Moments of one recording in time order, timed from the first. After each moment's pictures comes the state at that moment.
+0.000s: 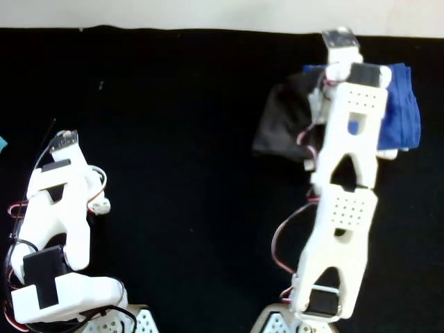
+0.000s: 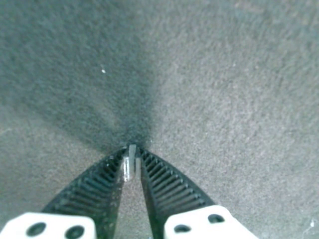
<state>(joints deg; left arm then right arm) -26.0 -3.0 44.6 49.8 -13.0 2.1 47.4 -73.2 100.2 16.7</state>
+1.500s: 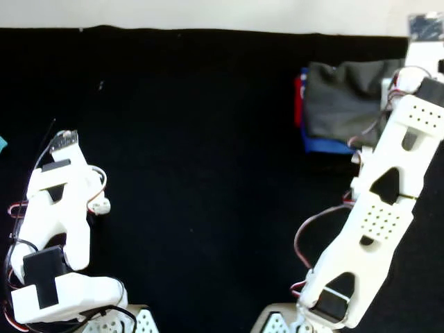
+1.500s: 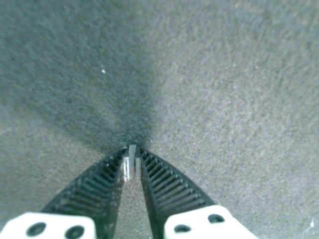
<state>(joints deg) -26.0 -3.0 44.6 49.8 -13.0 20.1 47.8 -76.2 79.7 19.5</state>
